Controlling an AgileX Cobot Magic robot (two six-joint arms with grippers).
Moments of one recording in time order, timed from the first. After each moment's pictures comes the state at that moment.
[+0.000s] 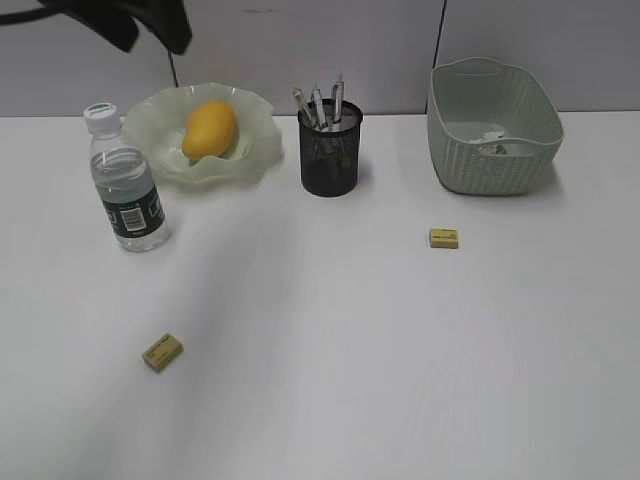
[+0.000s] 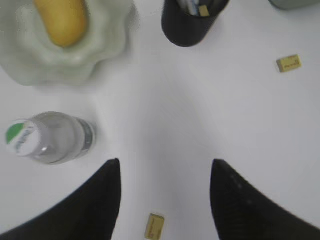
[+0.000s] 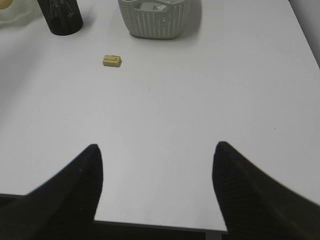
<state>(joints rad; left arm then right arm) -0.49 1.75 -1.79 -0.04 1.21 -0.12 0.12 -0.01 -0.50 0.02 1.04 0.01</state>
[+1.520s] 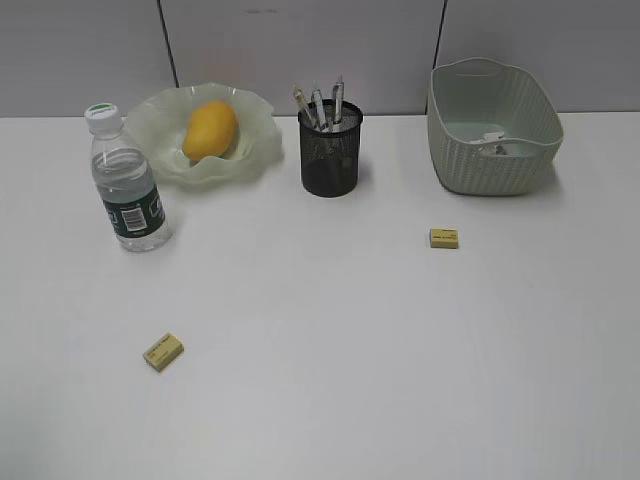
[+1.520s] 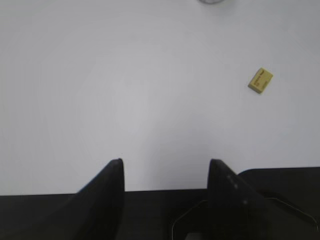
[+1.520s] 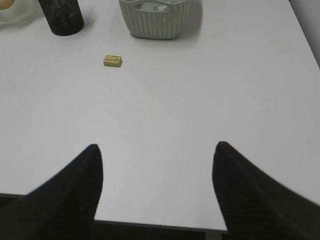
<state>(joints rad) -0.10 0.59 -0.76 0.01 1.21 -0.09 0.12 -0.01 -0.50 0.02 1.04 0.01</state>
